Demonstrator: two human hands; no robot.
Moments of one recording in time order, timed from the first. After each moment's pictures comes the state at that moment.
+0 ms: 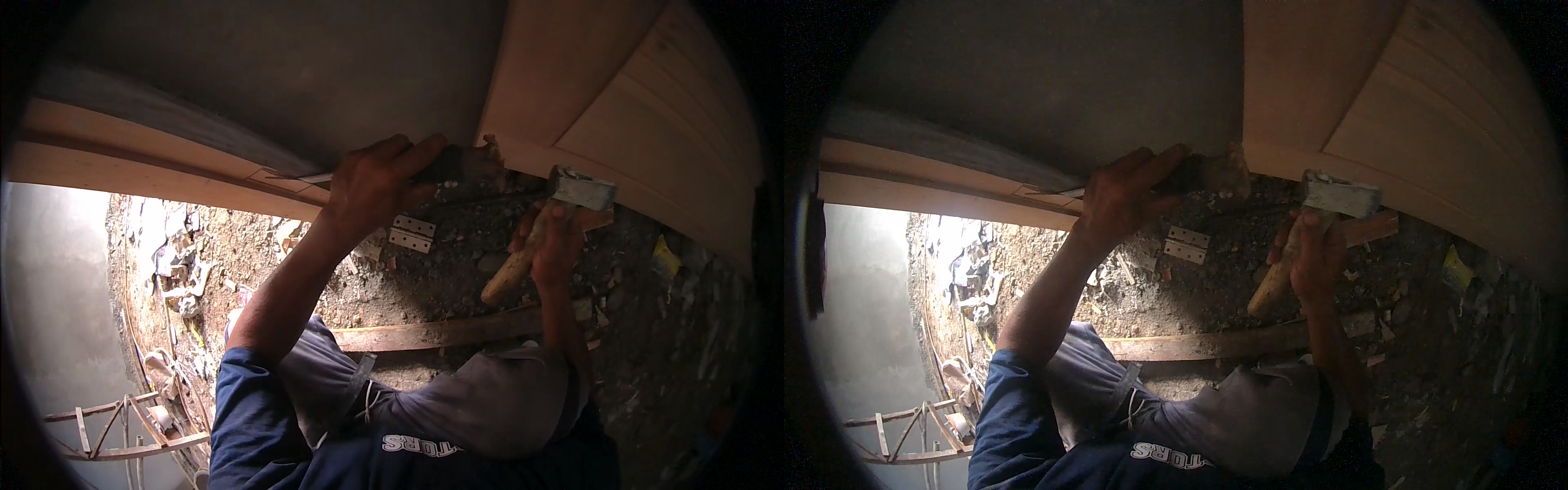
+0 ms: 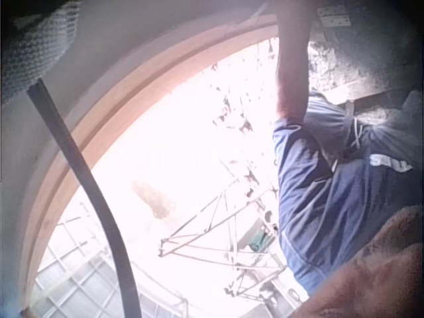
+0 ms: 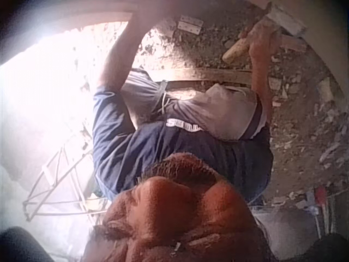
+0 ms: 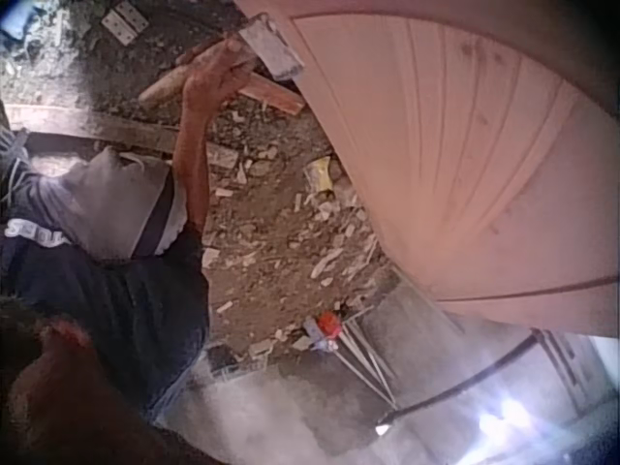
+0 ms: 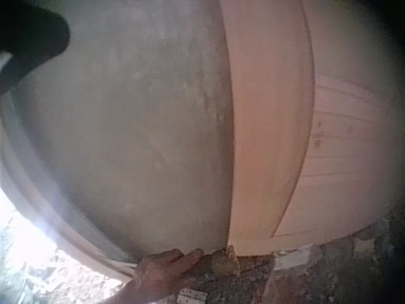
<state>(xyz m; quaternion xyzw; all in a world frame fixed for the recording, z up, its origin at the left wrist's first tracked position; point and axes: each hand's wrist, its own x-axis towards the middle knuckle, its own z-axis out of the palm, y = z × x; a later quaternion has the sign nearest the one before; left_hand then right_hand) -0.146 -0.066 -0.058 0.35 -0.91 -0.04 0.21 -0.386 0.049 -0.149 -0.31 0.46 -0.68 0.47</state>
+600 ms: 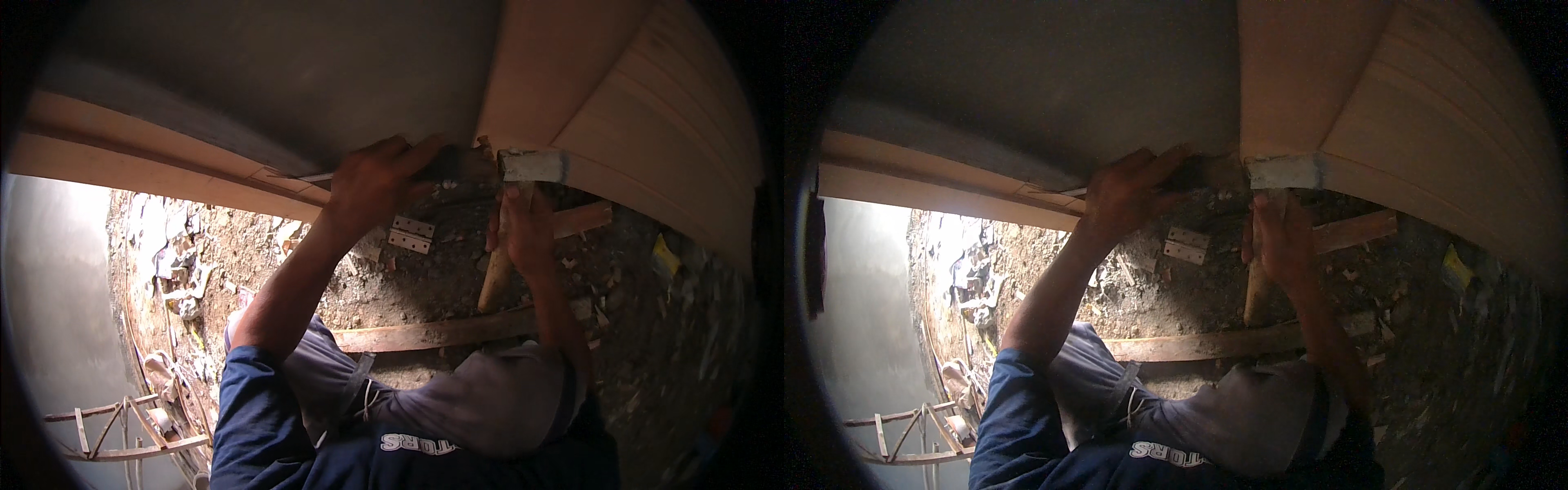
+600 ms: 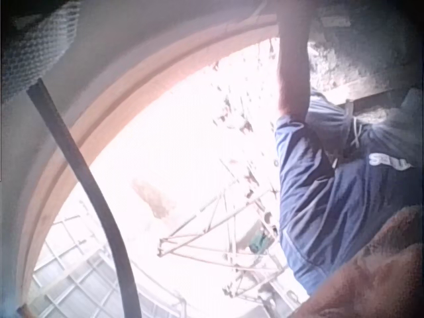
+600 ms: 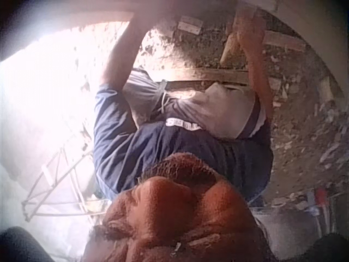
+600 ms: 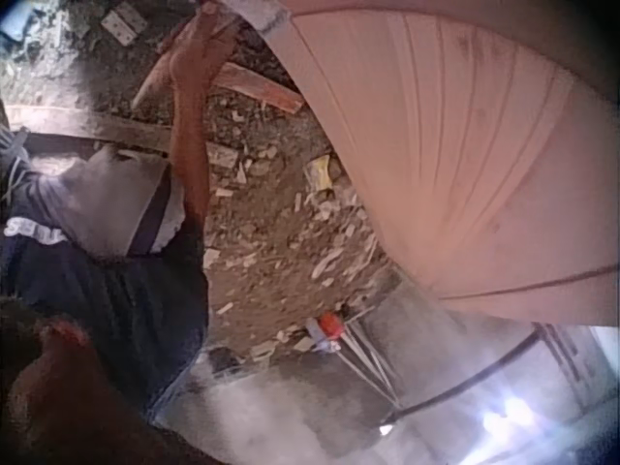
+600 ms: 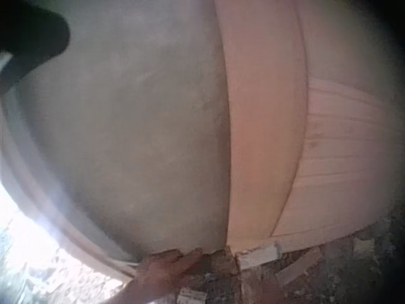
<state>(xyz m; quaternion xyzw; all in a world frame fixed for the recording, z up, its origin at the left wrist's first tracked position) -0.143 -0.065 -0.058 0.36 -0.91 -0.02 0.19 -0.372 0.028 -0.152 -0.33 0.51 -0.60 0.53</state>
